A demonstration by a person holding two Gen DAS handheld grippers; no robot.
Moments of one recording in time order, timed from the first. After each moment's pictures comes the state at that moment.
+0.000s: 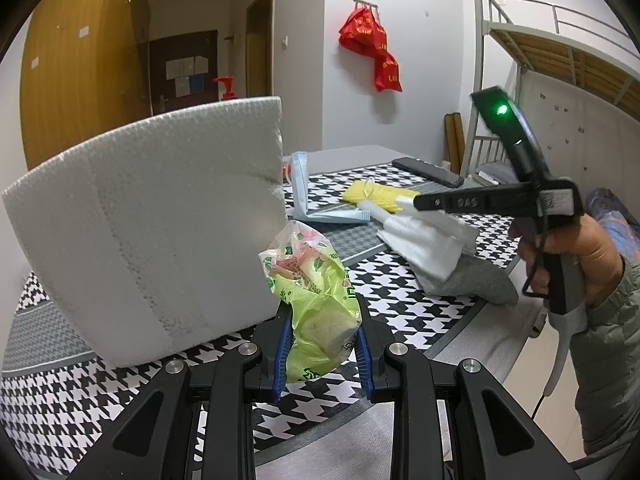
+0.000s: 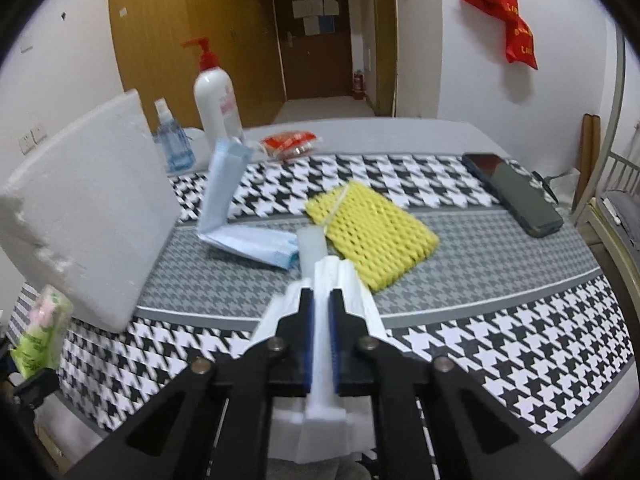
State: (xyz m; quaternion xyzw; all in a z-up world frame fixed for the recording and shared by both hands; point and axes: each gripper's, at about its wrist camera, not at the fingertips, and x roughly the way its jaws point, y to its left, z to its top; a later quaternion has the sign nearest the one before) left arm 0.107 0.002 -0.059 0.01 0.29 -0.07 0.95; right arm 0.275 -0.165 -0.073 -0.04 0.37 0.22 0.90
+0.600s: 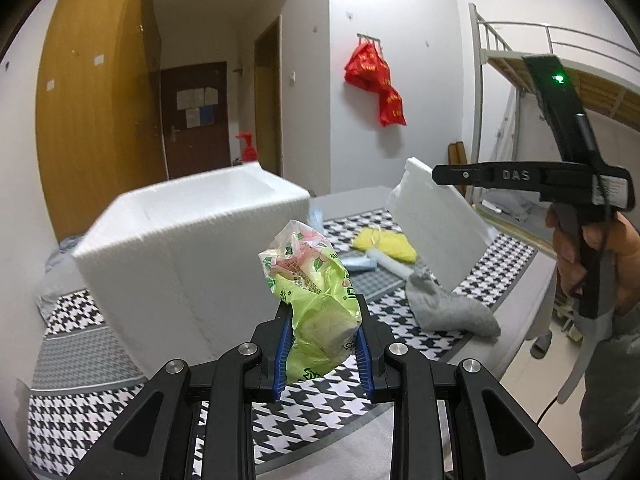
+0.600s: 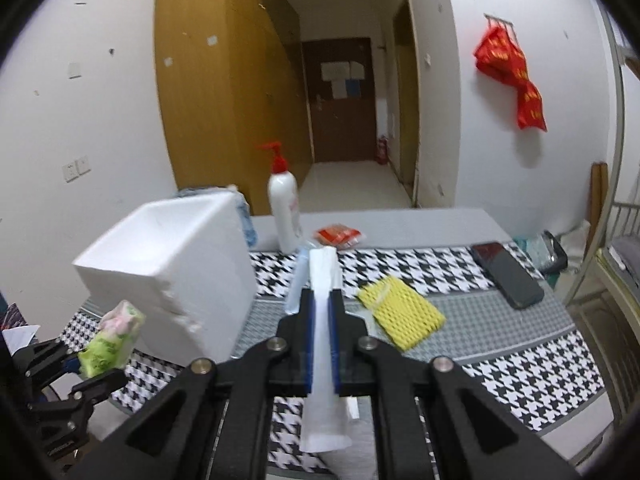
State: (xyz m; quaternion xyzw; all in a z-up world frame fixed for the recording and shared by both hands) left arm 0.071 0.020 -0.020 0.02 0.23 -0.06 0.97; right arm 0.205 -0.157 0.023 -0.03 0.26 0.27 0.93
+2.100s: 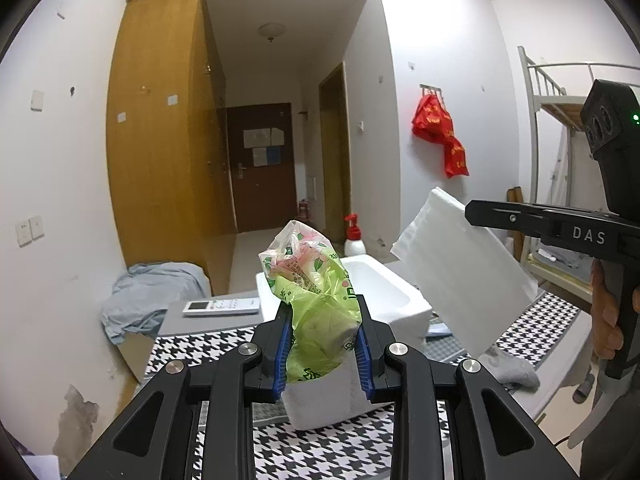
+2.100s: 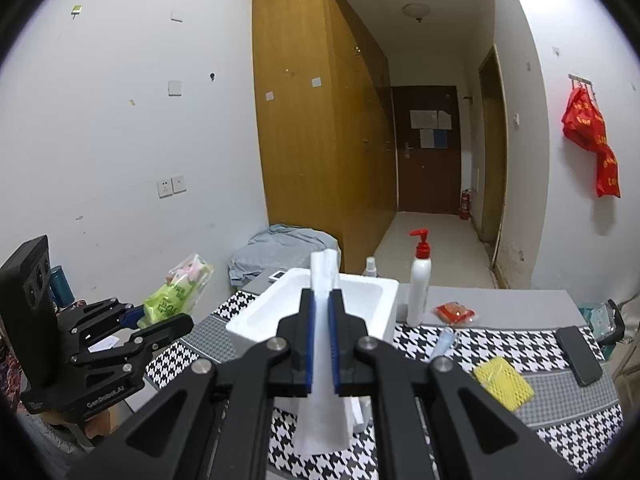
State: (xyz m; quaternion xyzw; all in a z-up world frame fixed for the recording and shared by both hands) left arm 0.032 0.082 0.063 0.02 0.15 0.06 0.99; right arm 0.143 -0.071 0.097 -0.03 0.17 0.42 0.89
